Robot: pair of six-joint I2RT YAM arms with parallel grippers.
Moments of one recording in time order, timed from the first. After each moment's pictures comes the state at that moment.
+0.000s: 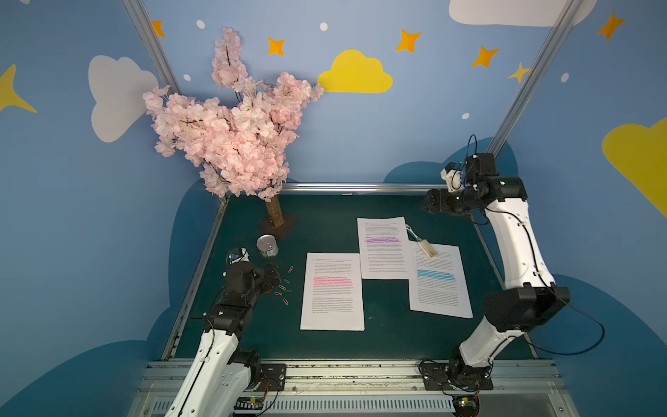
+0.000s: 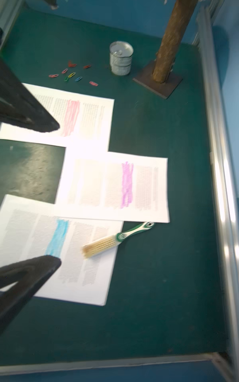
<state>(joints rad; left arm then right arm) -0.10 0.71 0.51 -0.42 -0.11 -0.47 0.07 1.63 1.84 -1.18 -0.24 0.07</state>
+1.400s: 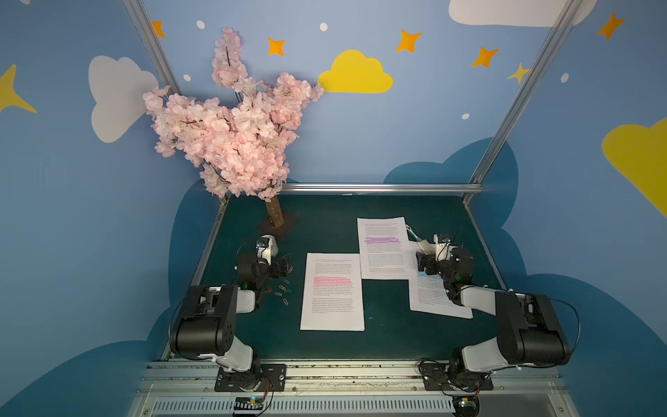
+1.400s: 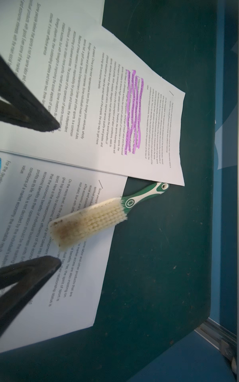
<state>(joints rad) 0.05 1.56 0.38 0.77 0.25 0.02 0.02 1.48 0.46 0.53 -0.17 -0.07</state>
